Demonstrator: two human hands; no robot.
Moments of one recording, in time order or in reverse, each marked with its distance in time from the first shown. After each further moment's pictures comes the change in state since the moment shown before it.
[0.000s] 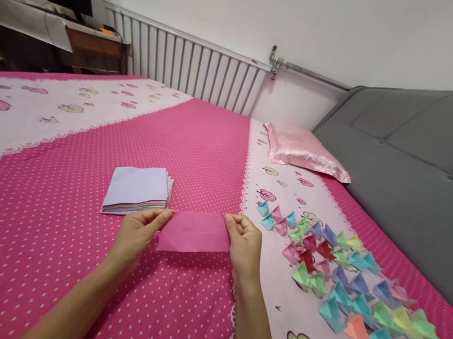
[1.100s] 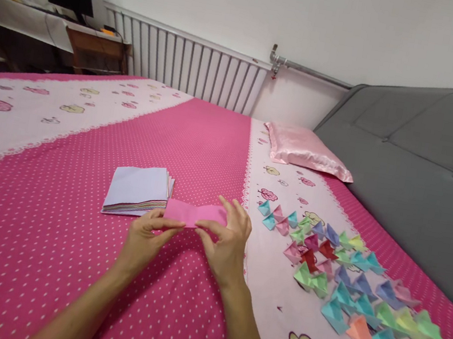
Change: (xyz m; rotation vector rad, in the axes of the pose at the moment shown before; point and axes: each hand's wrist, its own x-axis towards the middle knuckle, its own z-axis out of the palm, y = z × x) left_hand -0.003 -0.009 0.003 0.329 -0.021 0.350; right_hand -0.005 0.003 0.014 -0.807 -0.062 -0.693
